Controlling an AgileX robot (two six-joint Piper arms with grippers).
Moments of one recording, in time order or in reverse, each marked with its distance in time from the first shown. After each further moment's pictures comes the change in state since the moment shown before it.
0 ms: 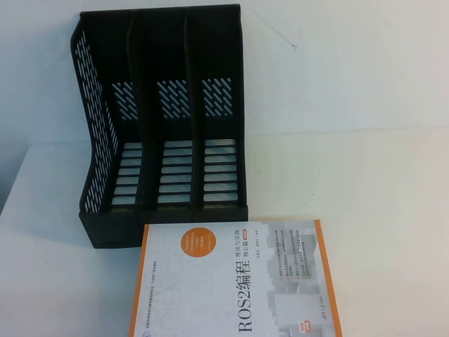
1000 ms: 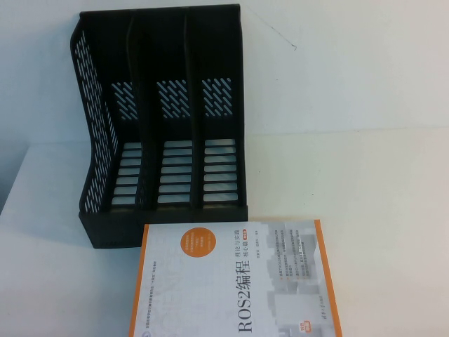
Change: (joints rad) right arm 0.000 0.000 -0.002 0.000 0.006 -0.002; left arm 0.000 0.067 0.000 0.028 -0.031 0.016
